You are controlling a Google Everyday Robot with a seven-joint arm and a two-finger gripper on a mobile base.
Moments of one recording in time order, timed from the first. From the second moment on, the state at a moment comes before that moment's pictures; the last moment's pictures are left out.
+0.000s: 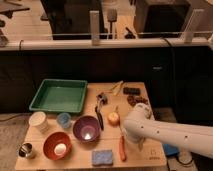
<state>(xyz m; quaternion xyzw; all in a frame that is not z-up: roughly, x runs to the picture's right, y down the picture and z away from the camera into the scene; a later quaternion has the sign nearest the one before) 0.133 0.270 0.764 -0.29 -0.11 -0.35 0.88</state>
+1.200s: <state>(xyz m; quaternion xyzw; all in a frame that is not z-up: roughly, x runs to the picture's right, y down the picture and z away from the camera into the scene) 0.131 0.300 0.773 -0.29 -0.17 -0.42 0.84</state>
